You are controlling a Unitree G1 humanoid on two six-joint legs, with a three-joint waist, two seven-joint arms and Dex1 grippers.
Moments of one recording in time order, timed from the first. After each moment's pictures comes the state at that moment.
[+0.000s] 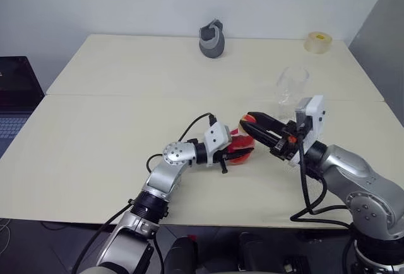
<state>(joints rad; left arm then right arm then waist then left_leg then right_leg) -0.50 0.21 -0.30 0.20 -0.14 0.03 -0.93 -0.25 -0.45 -0.09 -0.70 0.81 0.80 0.38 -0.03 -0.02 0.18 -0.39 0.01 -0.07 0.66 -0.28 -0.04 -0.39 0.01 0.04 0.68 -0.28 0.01</state>
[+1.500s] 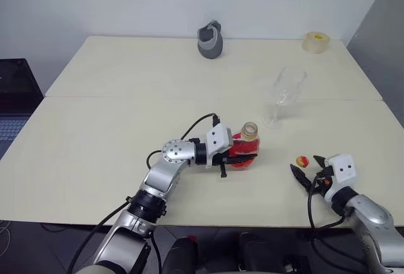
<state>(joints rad) -0.51 0.24 -0.32 0.15 -0.18 0.07 -1.02 0.21 -0.49 -0.20 -0.26 0.30 0.31 0.48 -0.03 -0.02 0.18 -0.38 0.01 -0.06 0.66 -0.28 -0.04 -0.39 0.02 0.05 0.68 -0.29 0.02</state>
